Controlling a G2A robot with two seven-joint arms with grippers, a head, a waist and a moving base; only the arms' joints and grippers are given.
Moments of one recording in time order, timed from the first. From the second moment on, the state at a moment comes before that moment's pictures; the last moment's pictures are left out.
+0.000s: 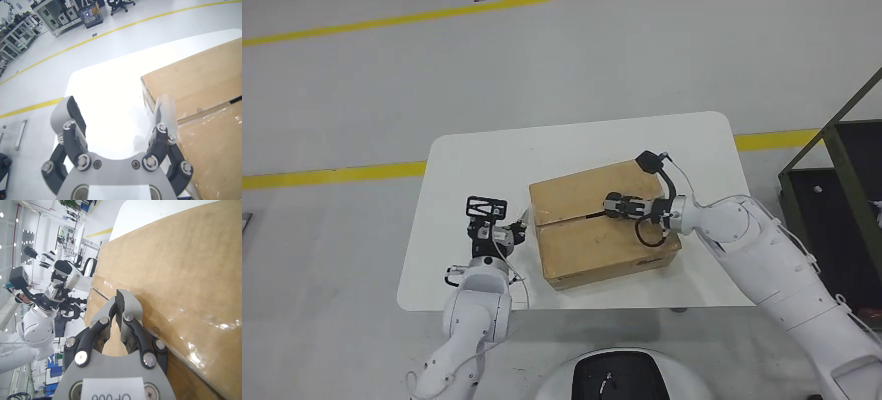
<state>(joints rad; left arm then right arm) 1.20 -1.14 -1.18 -1.88 1.54 0.28 -0.53 -0.77 -1.24 1.04 -1.19 -0.10 -0.26 0.77</state>
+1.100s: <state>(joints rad) 0.88 -1.29 -0.81 -1.78 1.68 0.22 -0.60 -1.13 -1.14 1.51 -1.53 -0.08 -0.21 0.69</state>
